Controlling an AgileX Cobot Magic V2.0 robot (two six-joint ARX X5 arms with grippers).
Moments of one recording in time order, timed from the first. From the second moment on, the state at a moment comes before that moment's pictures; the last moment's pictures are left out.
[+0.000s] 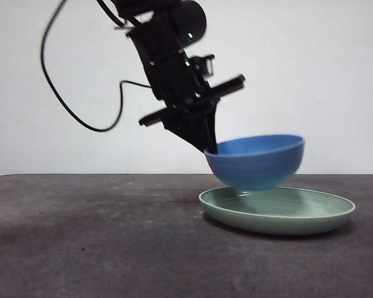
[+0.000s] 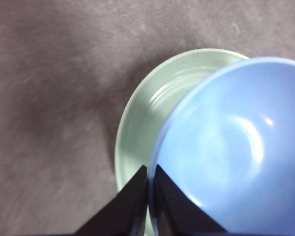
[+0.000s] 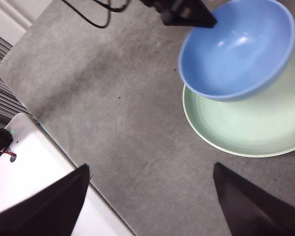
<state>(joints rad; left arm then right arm) -0.66 2.04 1.72 -0.66 0.16 -0.19 0.17 0.80 0.94 -0.98 -0.68 -0.07</state>
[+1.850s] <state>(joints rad) -0.57 1.68 1.83 -0.80 0.16 -0.14 0.17 0.80 0.94 -0.98 -0.60 -0.07</state>
